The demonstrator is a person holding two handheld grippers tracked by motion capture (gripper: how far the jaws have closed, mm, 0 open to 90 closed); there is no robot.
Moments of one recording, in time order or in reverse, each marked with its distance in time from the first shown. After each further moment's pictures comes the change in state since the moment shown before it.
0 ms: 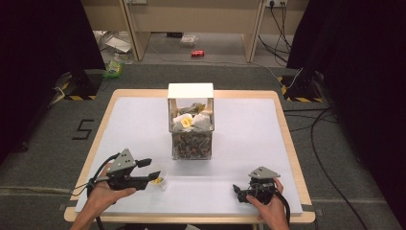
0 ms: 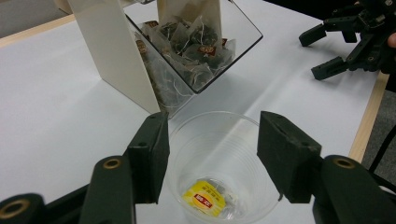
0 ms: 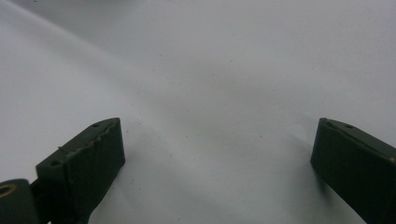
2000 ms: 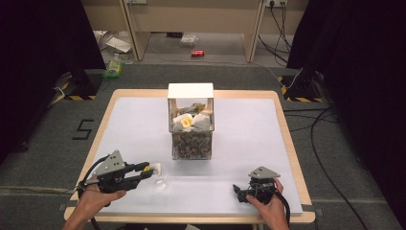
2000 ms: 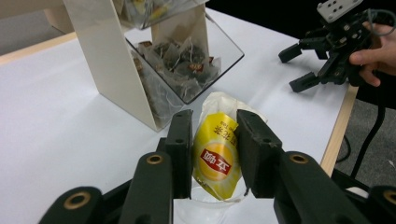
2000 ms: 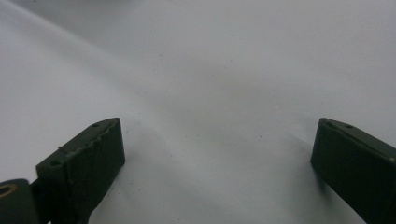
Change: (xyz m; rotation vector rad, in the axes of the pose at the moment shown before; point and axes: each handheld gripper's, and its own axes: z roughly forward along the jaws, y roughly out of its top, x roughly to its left) left arm 0.001 -0.003 -0.021 -0.054 -0.038 0.007; right arm 0.000 0.000 0.000 0.000 -0.001 -0.001
